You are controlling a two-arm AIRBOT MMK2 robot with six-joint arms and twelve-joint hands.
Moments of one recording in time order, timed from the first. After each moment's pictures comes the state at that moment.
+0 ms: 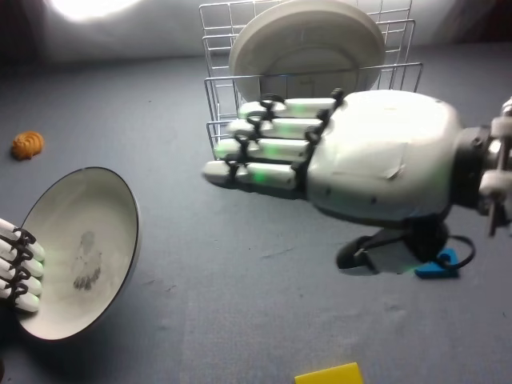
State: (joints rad) left arm 0.88 -0.97 1.76 1.83 -1.26 -0.20; right arm -0.50 -1.02 0.78 -0.12 0.27 -1.17
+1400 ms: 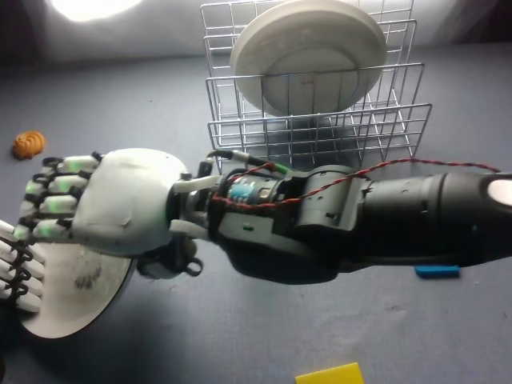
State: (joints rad) left arm 0.91 -0.98 1.78 1.81 -1.27 -0.18; right arm -0.50 -1.76 1.39 -0.12 0.31 -1.27
